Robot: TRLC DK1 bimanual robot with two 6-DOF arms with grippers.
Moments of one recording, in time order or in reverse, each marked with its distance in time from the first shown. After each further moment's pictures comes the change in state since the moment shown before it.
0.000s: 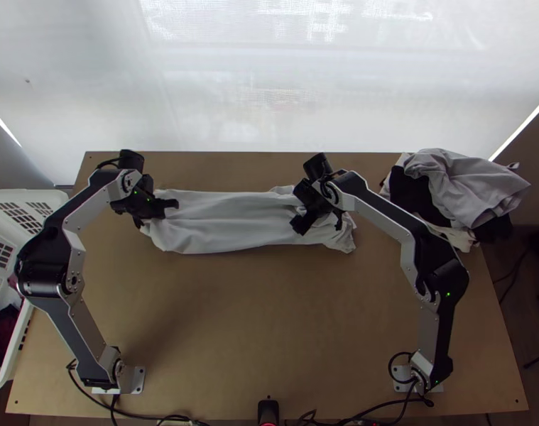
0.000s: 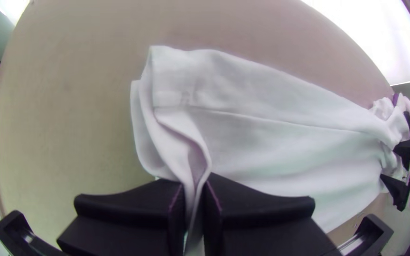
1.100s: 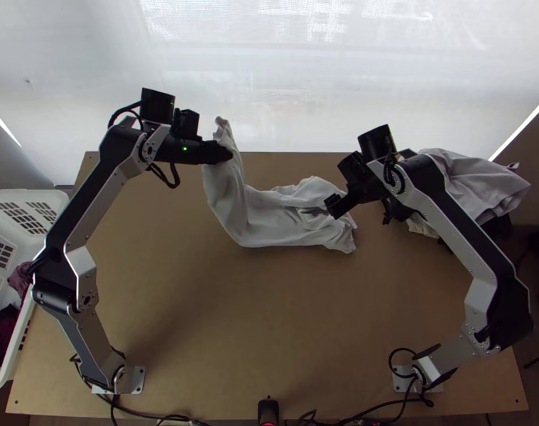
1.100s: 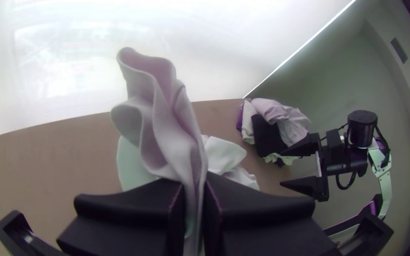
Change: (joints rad) left arm -0.284 -0.052 0.505 -0.012 0.407 -0.117; right arm -0.110 -0.370 0.003 -0.229 -0.019 0.098
